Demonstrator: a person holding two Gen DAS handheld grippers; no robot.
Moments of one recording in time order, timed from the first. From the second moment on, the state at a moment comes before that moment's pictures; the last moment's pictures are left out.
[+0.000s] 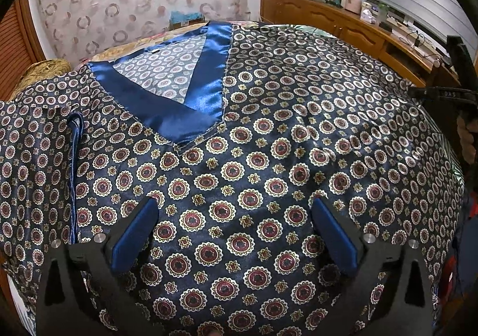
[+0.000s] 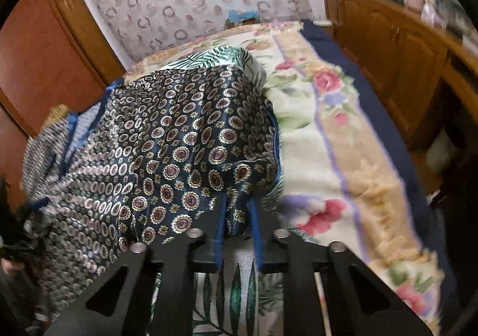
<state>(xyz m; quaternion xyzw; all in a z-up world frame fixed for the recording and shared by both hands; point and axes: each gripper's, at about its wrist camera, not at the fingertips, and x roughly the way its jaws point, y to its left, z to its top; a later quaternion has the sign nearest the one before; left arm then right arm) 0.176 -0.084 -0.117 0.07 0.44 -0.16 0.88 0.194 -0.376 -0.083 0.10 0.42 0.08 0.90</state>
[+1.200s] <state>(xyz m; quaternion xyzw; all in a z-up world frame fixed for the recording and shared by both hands) 0.099 -0.075 -0.036 0.01 0.28 -0.18 0.94 0.201 -0.255 -0.064 0.01 0.36 0.14 0.92</state>
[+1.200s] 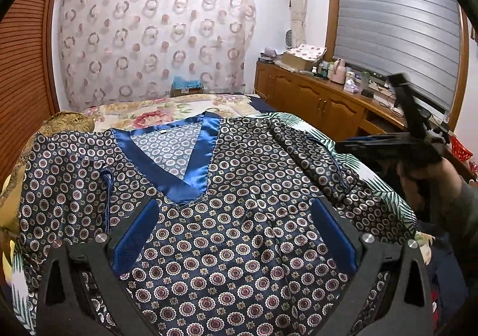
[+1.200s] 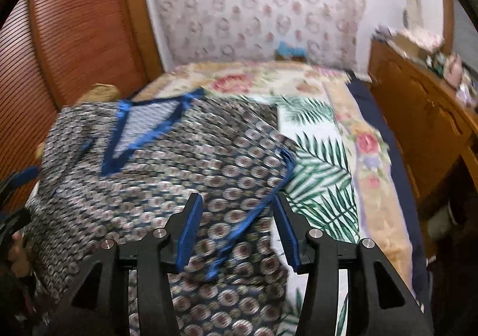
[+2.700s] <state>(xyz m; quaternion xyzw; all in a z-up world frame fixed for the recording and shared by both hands) 0.105 -0.034 -0.060 -0.02 0.31 -0.16 0.94 0.271 -0.195 -0.064 0.00 0.34 0.19 0.92</state>
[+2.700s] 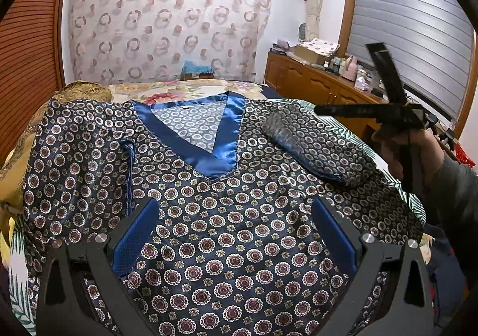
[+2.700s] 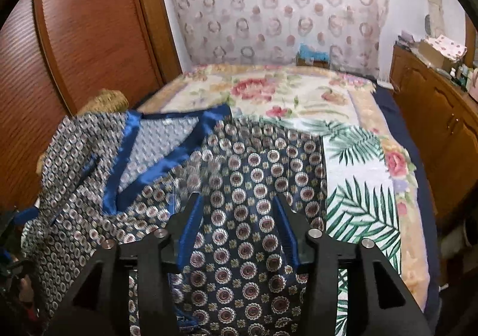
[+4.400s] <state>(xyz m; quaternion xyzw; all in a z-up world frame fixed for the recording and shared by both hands) 0.276 0.153 -0.060 -0.02 0.40 -0.03 0.92 0.368 -0.210 -0.110 -0.08 0.39 0.16 0.90</state>
